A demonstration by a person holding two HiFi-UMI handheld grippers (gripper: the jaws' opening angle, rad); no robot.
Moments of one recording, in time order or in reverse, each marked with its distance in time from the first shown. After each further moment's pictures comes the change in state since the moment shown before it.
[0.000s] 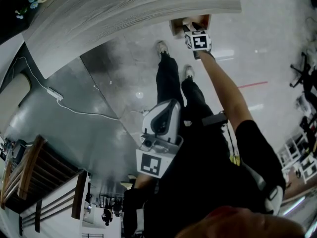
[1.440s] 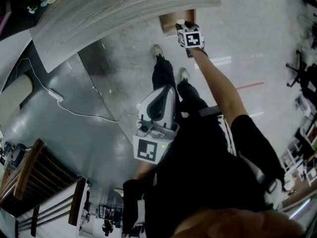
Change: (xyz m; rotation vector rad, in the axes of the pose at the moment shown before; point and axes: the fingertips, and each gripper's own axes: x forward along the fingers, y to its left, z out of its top) left arm -0.022 -0.056 0.014 0.052 -0.080 -0.032; right arm -0.078 -0.002 0.029 0.020 -0.101 -0.003
